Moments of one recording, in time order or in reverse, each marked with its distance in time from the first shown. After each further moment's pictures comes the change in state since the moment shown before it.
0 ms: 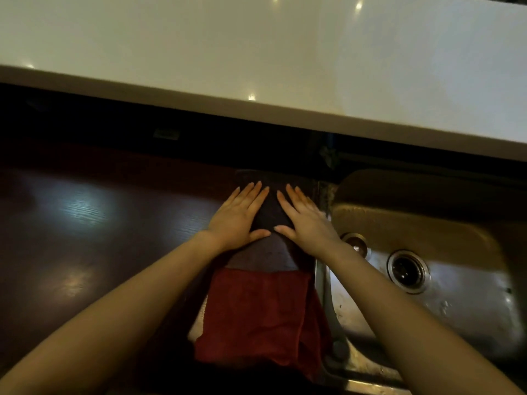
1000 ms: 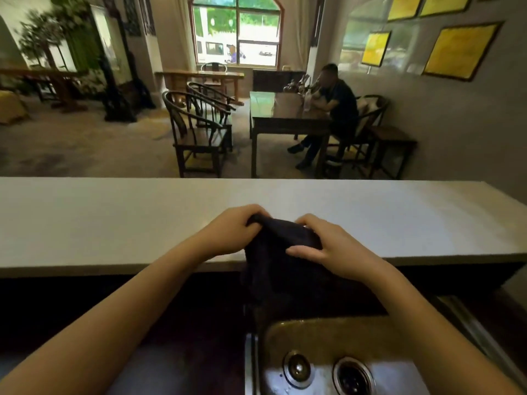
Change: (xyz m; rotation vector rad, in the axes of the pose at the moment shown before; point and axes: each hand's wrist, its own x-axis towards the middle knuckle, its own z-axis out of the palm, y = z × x) left_hand 0.066 0.171 -0.275 -0.463 0.270 0.179; right_hand -0.130 0.028 -0.296 0.312 0.336 0.003
